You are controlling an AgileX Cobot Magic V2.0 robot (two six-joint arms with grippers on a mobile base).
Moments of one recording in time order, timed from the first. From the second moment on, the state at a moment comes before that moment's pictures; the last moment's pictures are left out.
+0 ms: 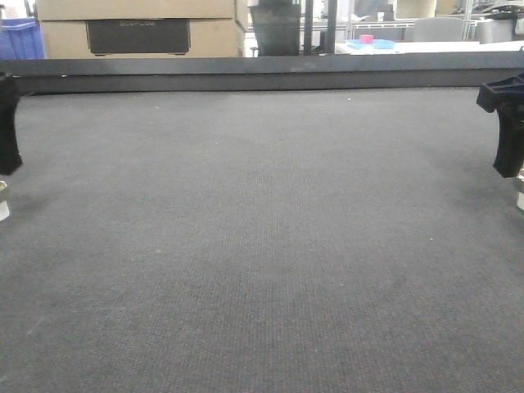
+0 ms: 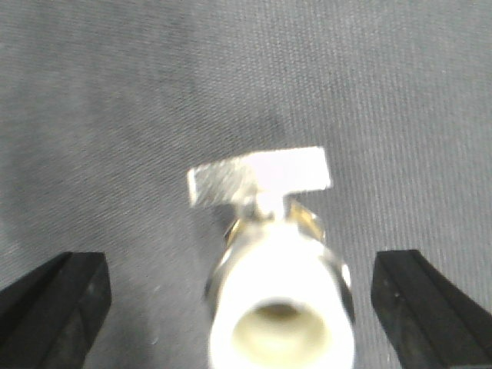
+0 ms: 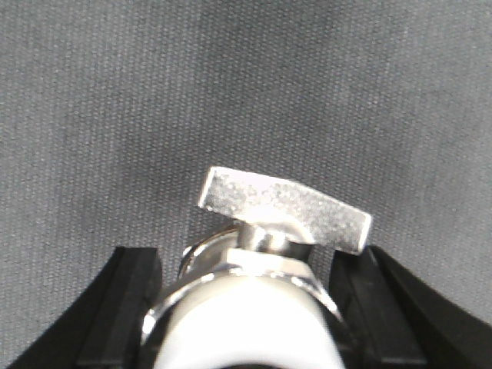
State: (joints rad) left arm -0.02 1.68 -1.26 0.05 0.94 0.10; right arm 0.08 1.72 -1.25 0.04 0.91 -0.09
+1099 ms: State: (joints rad) left arm -0.02 1.65 -1.26 -0.01 0.93 0.08; right arm 0.08 1.65 -1.25 0.04 0.90 -0.09
